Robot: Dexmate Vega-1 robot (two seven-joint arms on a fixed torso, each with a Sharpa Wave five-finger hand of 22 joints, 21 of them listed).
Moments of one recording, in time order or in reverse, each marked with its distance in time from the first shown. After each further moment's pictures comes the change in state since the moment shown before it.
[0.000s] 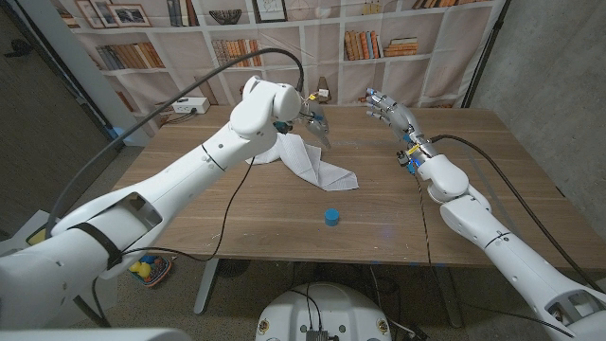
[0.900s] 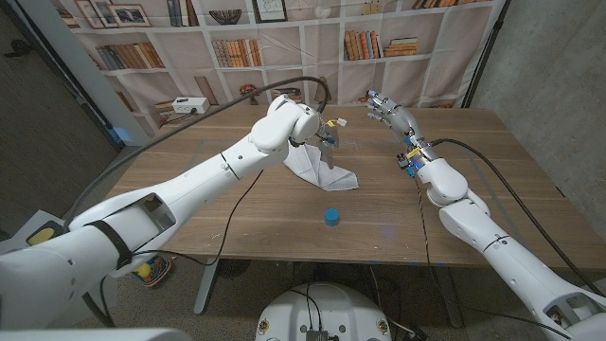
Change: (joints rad) left arm 0.005 -0.035 0.105 0.094 0.128 -0.196 0.086; left_hand 0.025 -0.014 -0.012 -0.012 0.027 -0.047 0.008 0.003 0.004 -0.053 0.011 -0.013 0.008 -0.080 0.013 -0.015 -0.005 -0.021 0.003 -0.037 0.000; right arm 0.000 0.014 -0.004 0.032 0.003 0.030 -0.008; right_hand 0.000 0.000 0.000 0.000 0.000 0.000 0.000 0.000 0.000 0.004 -0.004 0.000 0.000 0.009 -0.002 0.000 0.000 0.000 0.000 0.000 0.000
